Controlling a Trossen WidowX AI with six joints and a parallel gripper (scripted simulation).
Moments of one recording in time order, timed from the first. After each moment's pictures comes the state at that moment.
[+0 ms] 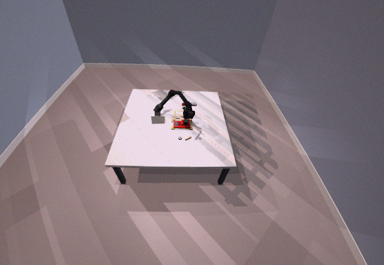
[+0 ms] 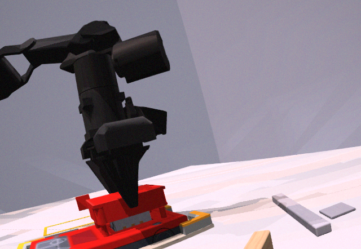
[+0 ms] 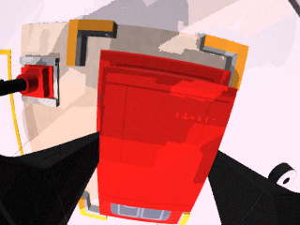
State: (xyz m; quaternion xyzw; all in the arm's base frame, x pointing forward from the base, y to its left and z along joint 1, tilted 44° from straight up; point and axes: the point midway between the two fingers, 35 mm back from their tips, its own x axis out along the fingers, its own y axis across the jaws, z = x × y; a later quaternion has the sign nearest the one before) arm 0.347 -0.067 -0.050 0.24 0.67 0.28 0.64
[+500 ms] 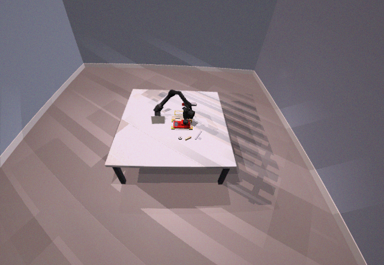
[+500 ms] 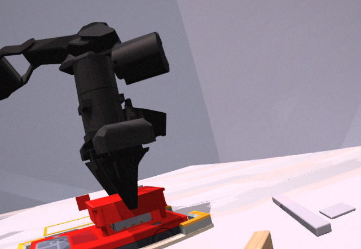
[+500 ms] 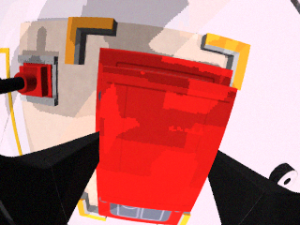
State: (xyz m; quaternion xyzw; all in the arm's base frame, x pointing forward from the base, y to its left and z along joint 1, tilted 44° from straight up) arm 0.346 -0.066 -0.052 0.23 0.67 0.28 0.64
